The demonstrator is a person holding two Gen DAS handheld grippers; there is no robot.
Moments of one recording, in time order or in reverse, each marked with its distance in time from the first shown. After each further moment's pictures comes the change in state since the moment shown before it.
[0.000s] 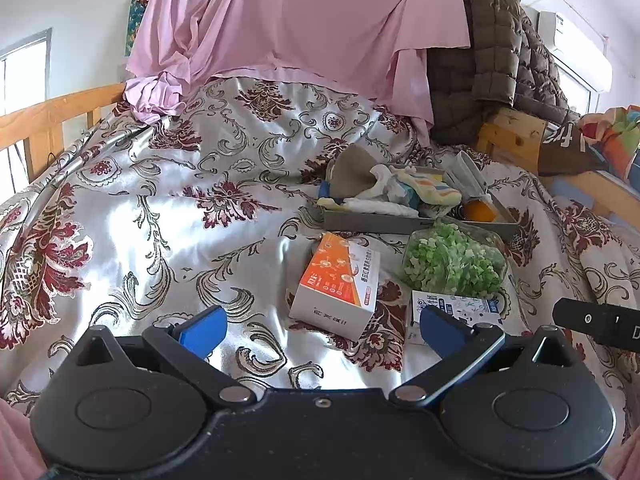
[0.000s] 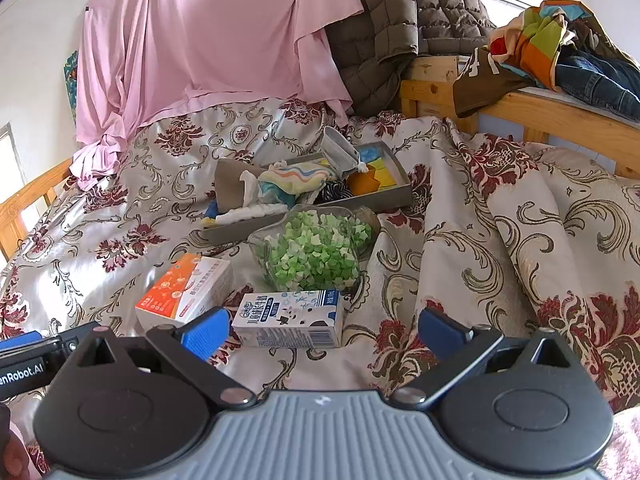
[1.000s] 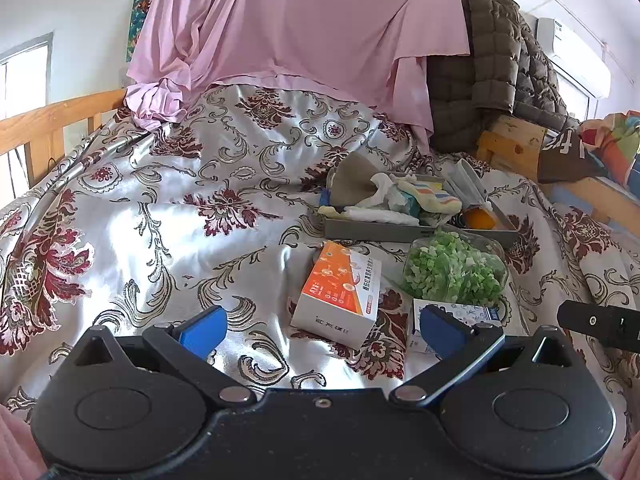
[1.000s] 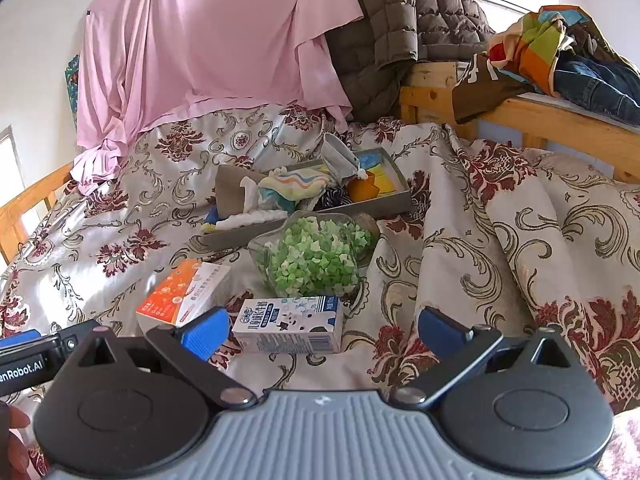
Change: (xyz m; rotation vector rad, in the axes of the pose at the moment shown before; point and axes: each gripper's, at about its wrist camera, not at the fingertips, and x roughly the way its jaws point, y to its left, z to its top) left arm -0.001 0.000 0.000 0.000 -0.027 0.005; right arm -0.002 -0.001 0.002 0.000 -0.008 0.000
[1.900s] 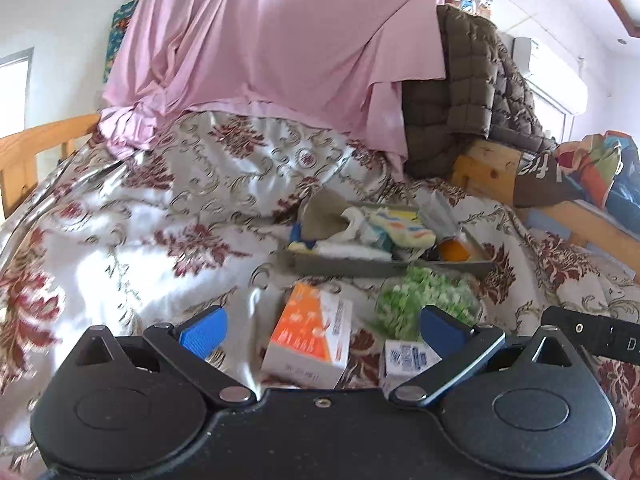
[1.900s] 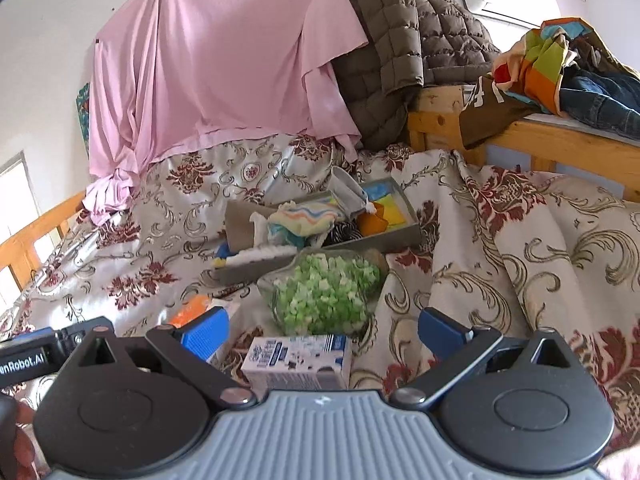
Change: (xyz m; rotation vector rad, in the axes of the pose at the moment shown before) left arm 0.003 -0.007 0.020 0.015 -0.064 -0.075; right arm -0.003 -0.006 0.012 0.019 -0.079 0.042
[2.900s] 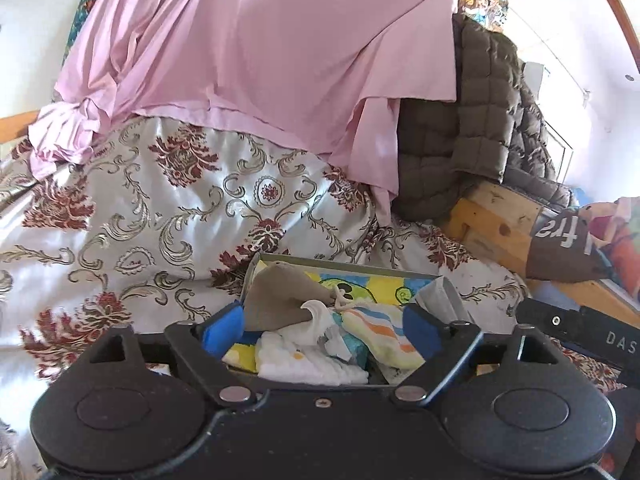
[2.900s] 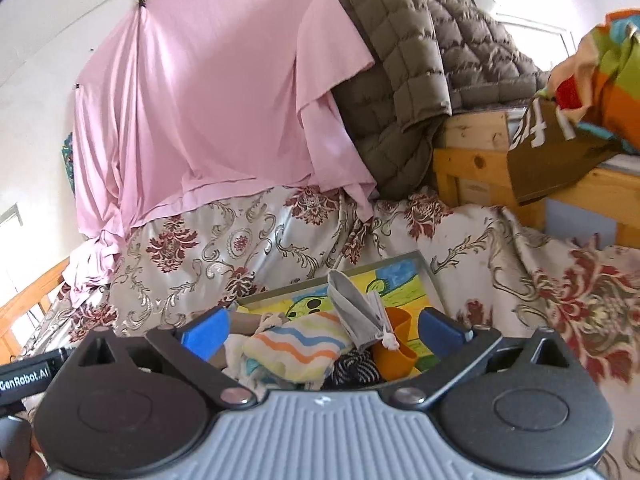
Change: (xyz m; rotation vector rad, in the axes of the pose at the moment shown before) left arm 0.174 -0.025 0.116 -0.075 -0.038 -0.093; right arm 0.155 -0.040 0.122 0.051 -0.107 0.085
